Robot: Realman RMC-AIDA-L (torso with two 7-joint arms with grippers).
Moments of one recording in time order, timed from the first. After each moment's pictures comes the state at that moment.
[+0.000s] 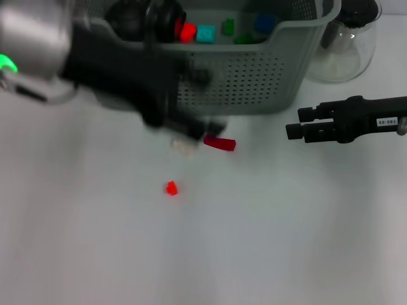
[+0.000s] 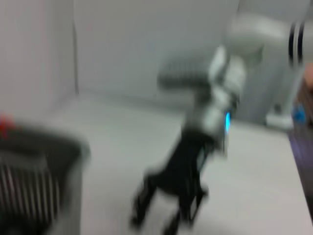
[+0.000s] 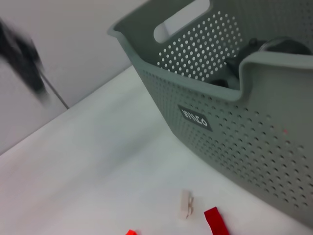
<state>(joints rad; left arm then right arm) -0.57 -2.17 1.00 1.56 2.15 1.89 -2.07 0.59 1.98 -0.93 -0.66 -2.00 -1.48 1.77</state>
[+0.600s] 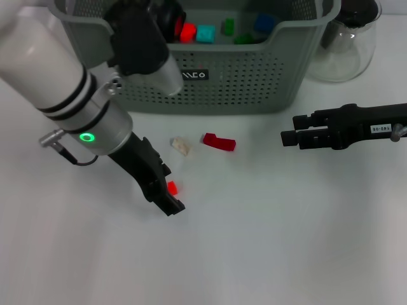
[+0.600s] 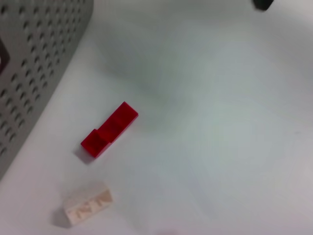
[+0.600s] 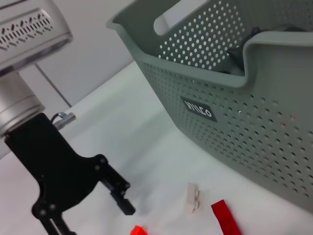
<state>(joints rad) -0.64 -2.18 1.37 1.19 2.58 1.61 -2.21 0.60 1.99 -0.94 -0.62 -2.00 -1.47 1.77</state>
